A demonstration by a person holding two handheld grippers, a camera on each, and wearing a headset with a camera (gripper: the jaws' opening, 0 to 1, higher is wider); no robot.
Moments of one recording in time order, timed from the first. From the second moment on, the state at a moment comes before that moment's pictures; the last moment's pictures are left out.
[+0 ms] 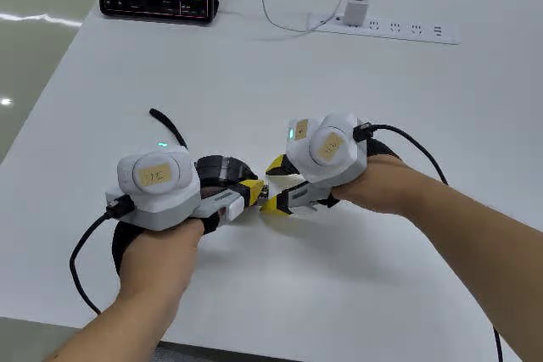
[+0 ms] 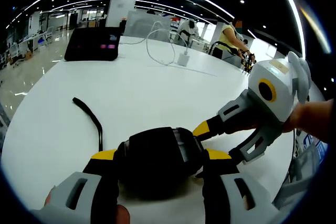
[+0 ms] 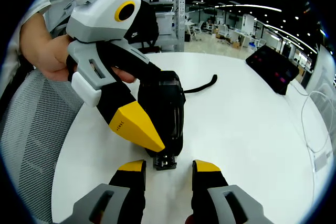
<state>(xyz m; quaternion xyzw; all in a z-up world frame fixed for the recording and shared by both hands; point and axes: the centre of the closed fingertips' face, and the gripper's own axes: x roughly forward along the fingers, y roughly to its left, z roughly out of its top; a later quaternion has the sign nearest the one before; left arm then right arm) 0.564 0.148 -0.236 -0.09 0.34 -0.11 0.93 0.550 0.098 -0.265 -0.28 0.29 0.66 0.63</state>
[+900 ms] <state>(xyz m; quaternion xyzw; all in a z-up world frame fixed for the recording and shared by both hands) 0.562 0.147 -0.228 -0.09 0.33 -0.12 0.93 0.555 0.089 -0.260 -0.28 0.29 0.64 0.65</state>
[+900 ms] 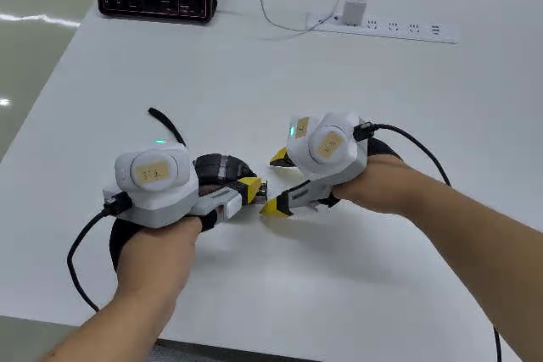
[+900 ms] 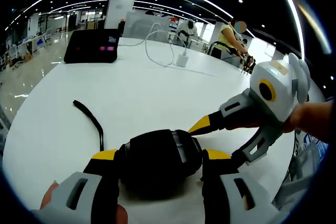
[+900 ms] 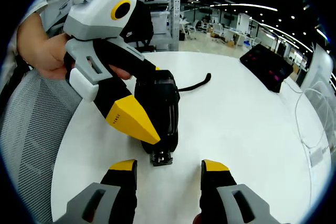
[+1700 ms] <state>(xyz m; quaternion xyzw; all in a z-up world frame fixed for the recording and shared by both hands) 0.556 0.149 -0.212 -0.07 0.32 -0.15 0.93 0.548 0.068 -0.239 -0.22 0.28 0.60 0.72</state>
